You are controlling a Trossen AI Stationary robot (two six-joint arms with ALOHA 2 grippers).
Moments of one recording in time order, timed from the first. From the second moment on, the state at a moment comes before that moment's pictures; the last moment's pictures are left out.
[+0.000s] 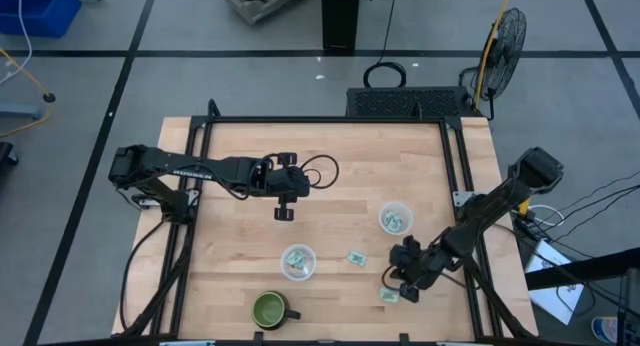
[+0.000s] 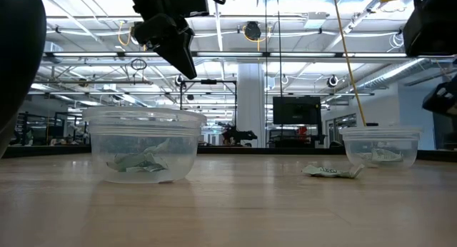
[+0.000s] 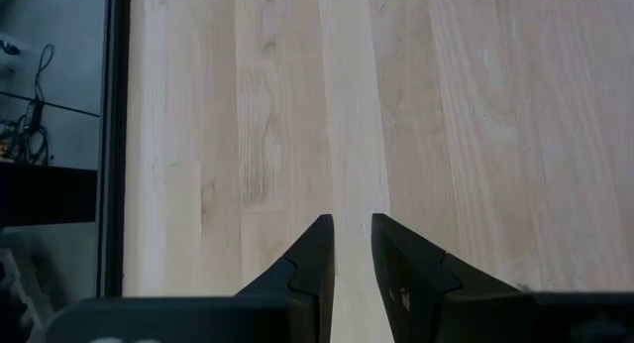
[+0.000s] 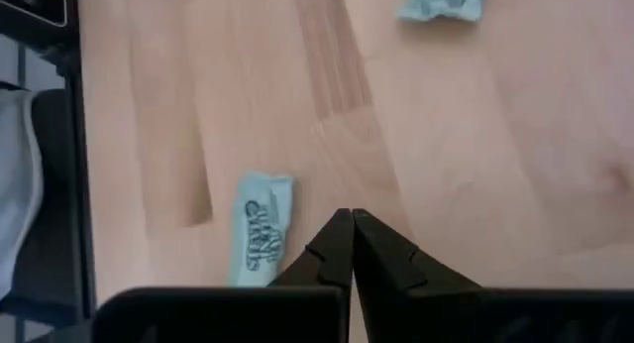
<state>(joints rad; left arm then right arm) -0.01 1.55 1.22 -0.68 -0.29 0.23 0.73 1.43 0.60 -0.16 0.18 1.01</state>
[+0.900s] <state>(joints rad) -0.01 1.55 1.22 -0.66 -0.29 0.12 0.88 1.66 0.61 0.13 0.28 0.87</state>
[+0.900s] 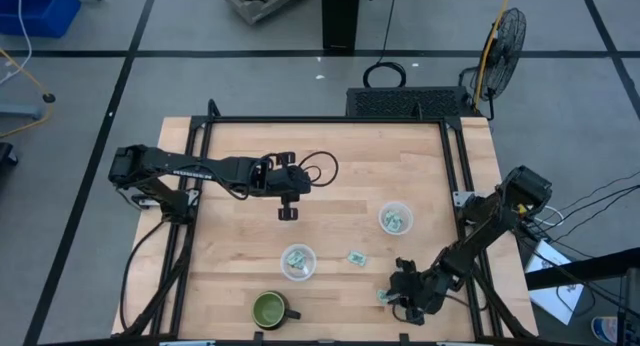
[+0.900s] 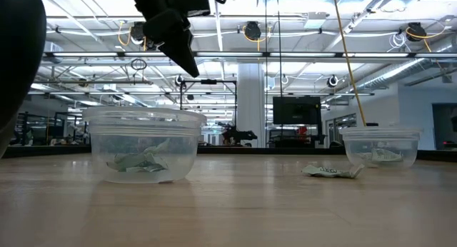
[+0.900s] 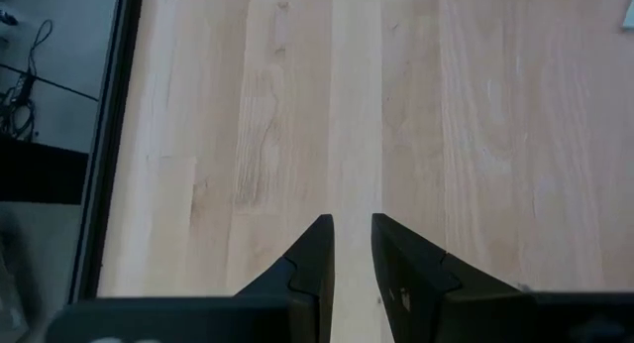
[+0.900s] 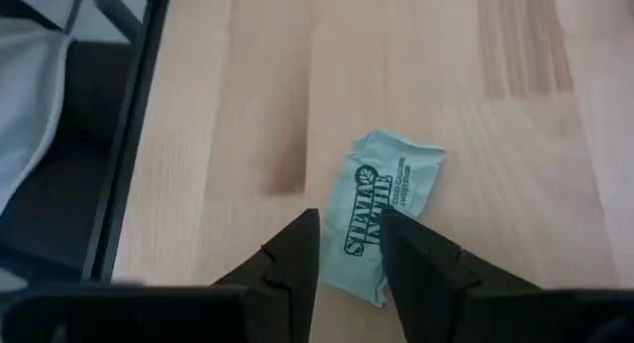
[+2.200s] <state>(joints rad) -0.01 1.55 1.22 -0.63 -0.26 0.19 0.80 1.78 0.60 -0.02 0.59 0.64</state>
